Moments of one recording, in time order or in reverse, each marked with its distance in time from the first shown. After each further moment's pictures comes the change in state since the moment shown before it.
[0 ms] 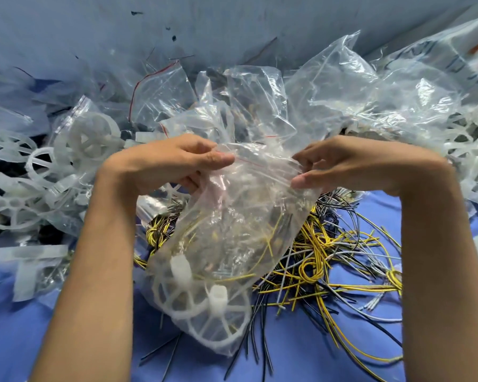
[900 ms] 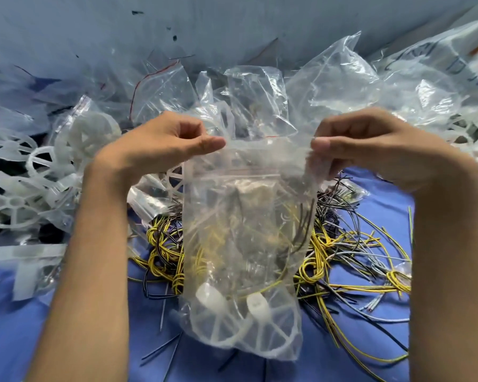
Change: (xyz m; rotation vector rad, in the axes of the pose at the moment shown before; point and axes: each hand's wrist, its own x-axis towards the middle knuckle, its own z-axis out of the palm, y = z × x) left_hand 0.003 -0.007 -0.019 0.164 0.294 0.110; right_hand -0.009 0.009 -0.006 0.463 0.137 -0.265
